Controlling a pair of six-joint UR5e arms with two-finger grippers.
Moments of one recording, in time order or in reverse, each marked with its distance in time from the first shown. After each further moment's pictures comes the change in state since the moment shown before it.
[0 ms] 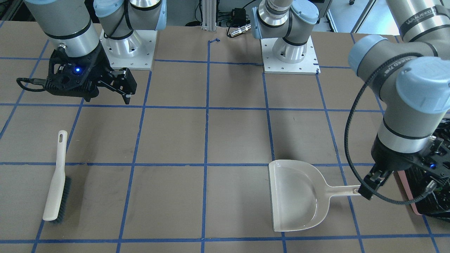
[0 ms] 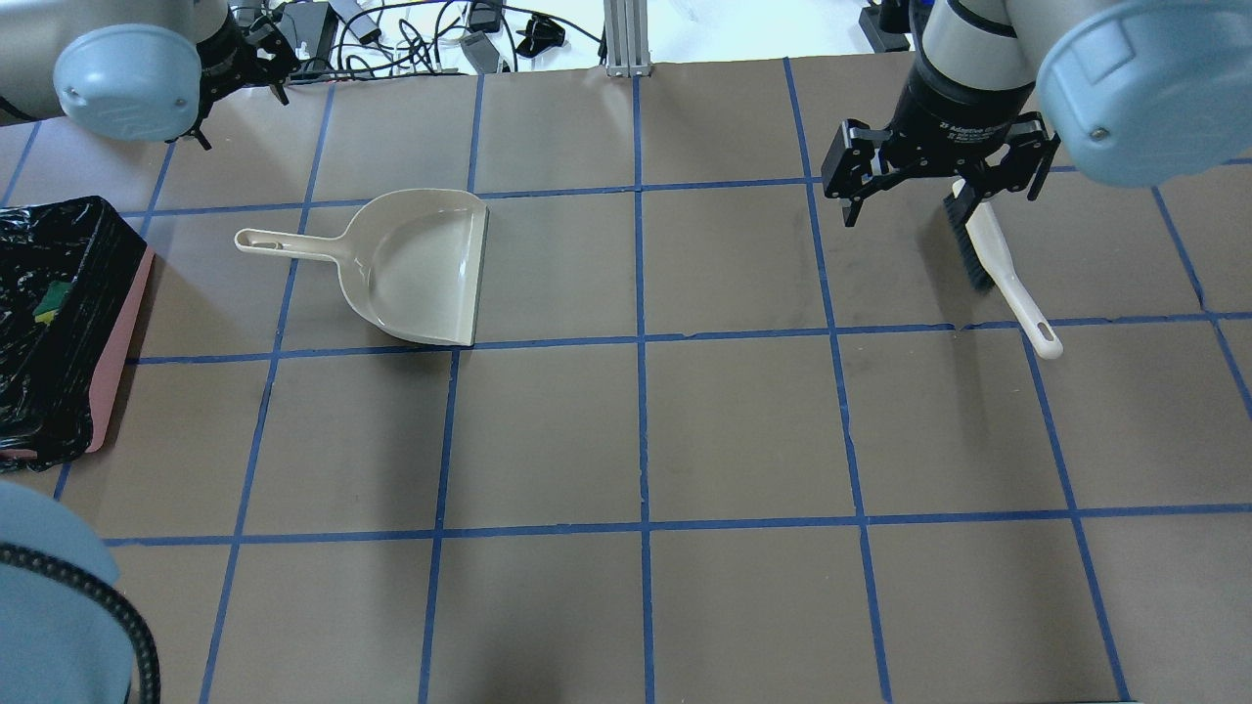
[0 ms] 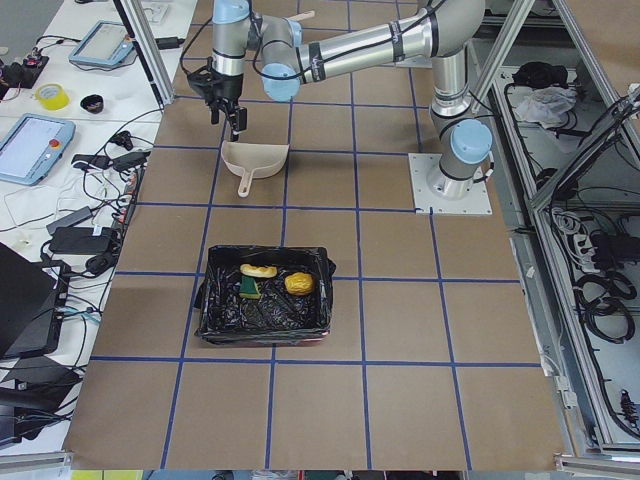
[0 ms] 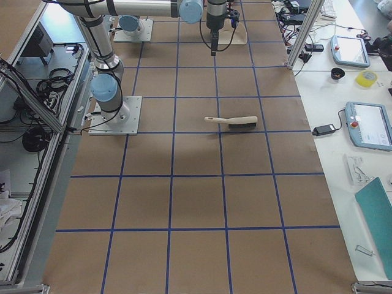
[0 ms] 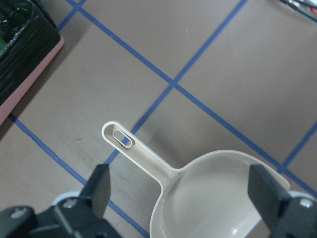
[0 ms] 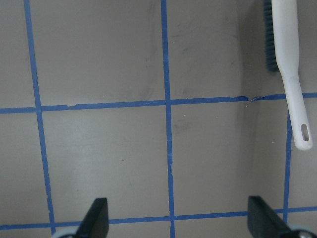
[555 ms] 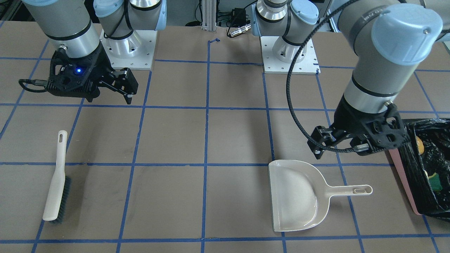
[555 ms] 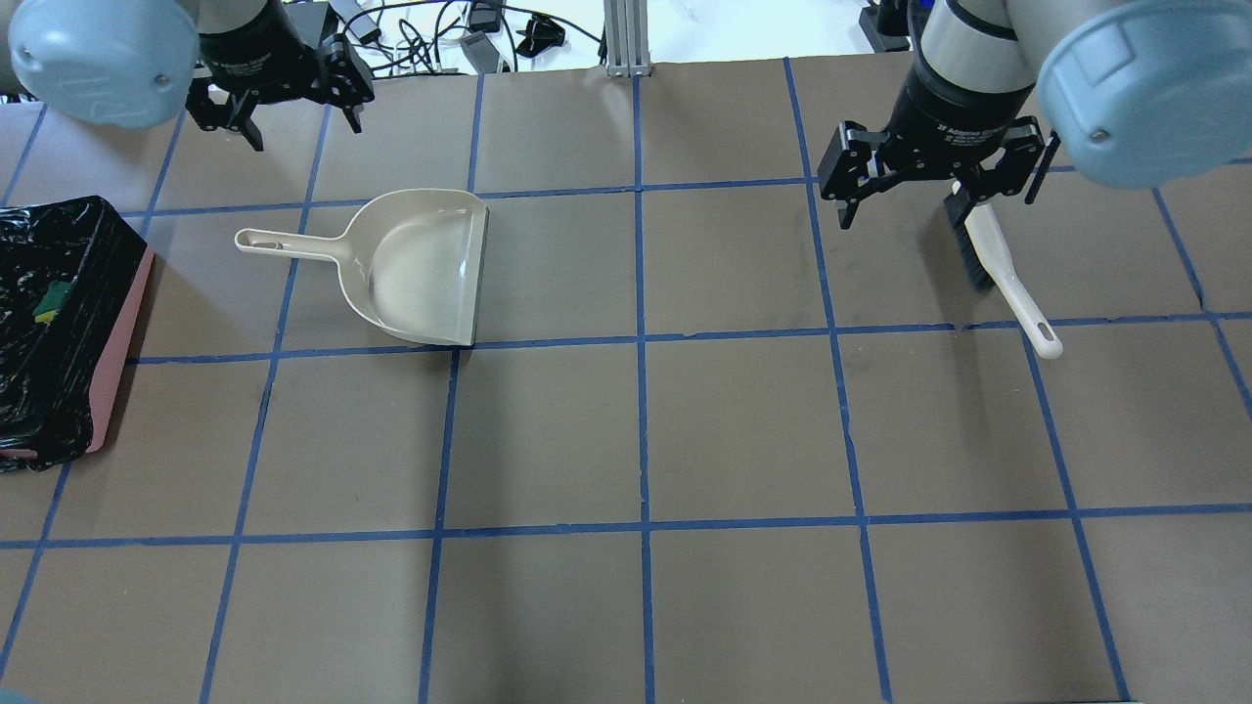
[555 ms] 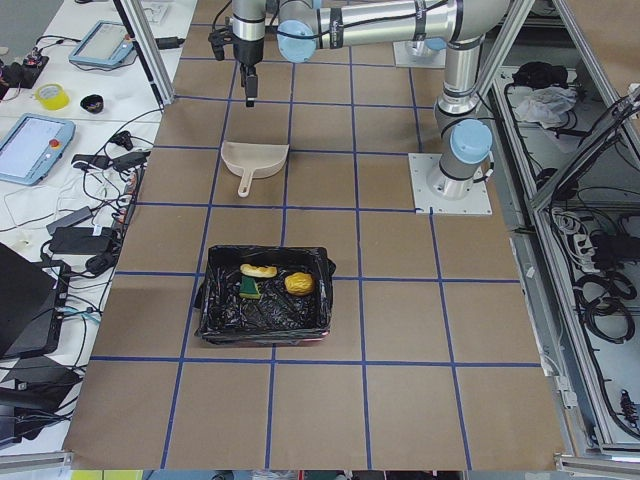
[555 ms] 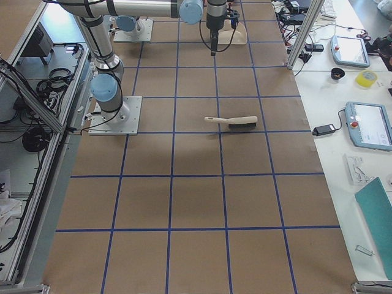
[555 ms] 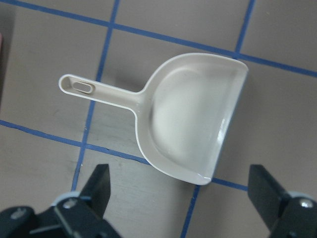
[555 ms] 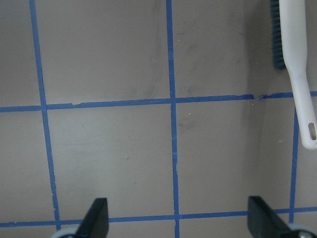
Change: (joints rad) left arm -0.096 0.112 -0.005 -0.244 -0.147 0.313; right arm -0.002 0.000 0.005 0.000 0.015 -0.001
